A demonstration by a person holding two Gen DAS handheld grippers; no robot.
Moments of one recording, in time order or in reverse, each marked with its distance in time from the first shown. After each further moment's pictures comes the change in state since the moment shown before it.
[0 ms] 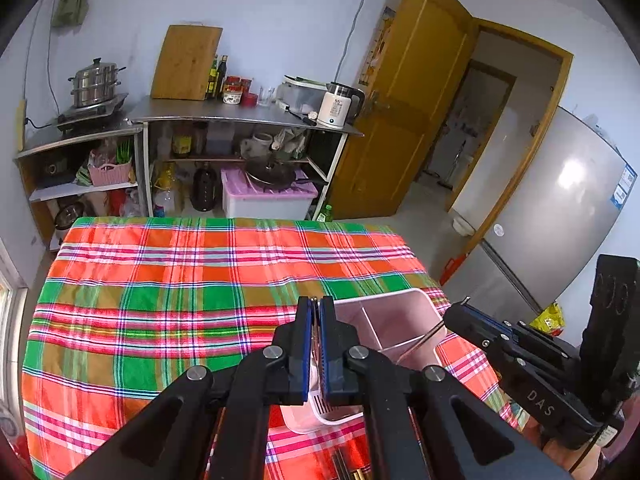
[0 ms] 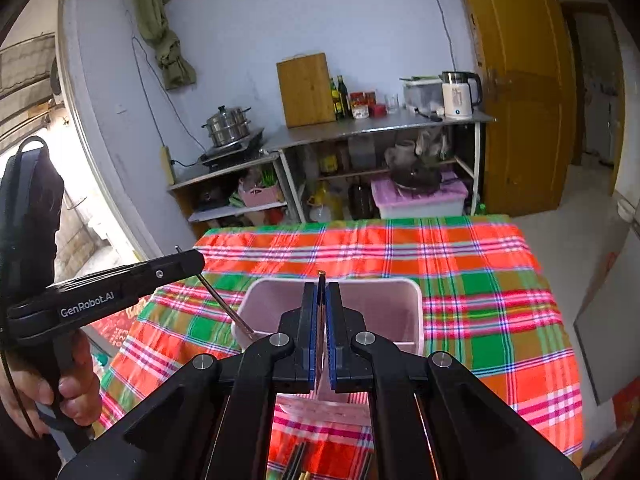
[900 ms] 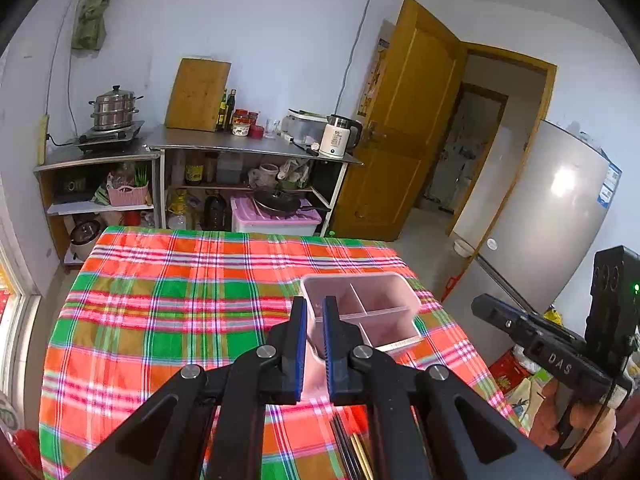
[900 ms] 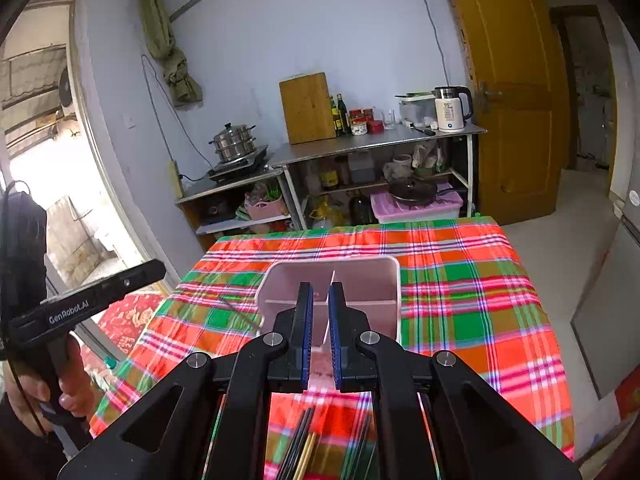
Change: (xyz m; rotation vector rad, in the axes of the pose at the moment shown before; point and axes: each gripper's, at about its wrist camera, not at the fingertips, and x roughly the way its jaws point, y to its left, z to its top) left arm -0.095 -0.010 -0.052 0.015 -0.132 0.020; right arm -0.080 0.005 -0.027 0.013 -0.075 0.010
